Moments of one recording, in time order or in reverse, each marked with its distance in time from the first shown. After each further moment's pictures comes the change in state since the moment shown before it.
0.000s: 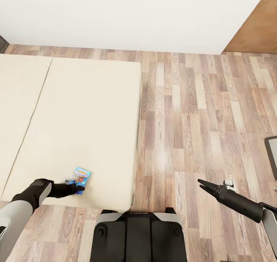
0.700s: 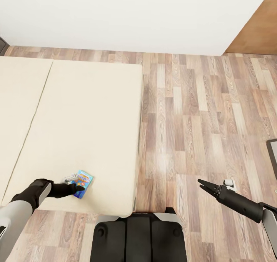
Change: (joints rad) left arm 0.000 0.002 0.001 0.000 0.000 0.001 0.000; right arm 0.000 0.000 0.000 0.000 0.000 0.000 0.000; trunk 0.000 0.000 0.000
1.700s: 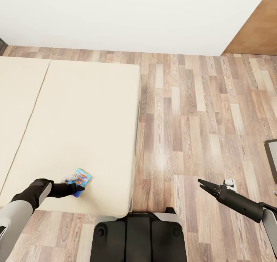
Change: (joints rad) left arm 0.000 -0.002 0.001 -0.001 0.000 0.000 0.000; right arm -0.001 0.000 -0.001 0.000 0.000 0.000 0.000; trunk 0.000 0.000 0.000
